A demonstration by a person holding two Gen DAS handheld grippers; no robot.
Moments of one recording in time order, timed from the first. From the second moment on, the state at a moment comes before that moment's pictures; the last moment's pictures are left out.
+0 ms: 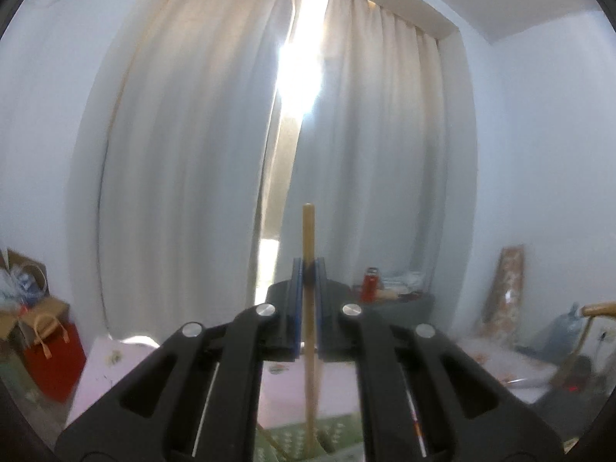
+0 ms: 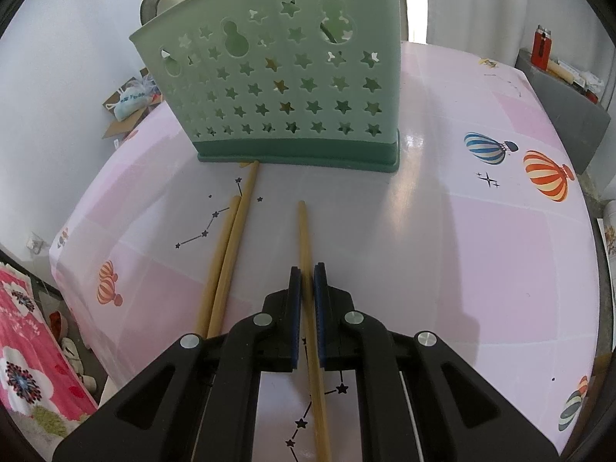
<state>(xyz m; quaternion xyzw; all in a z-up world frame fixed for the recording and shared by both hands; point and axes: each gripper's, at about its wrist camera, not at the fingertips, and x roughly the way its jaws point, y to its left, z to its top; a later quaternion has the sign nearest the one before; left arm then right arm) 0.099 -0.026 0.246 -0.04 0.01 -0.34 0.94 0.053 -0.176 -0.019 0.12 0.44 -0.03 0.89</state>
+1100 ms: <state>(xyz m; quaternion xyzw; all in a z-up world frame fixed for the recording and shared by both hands) 0.085 0.010 0.101 0.04 0.21 -0.28 0.94 0.067 -0.175 -0.018 0.10 0.45 -0.02 0.89</state>
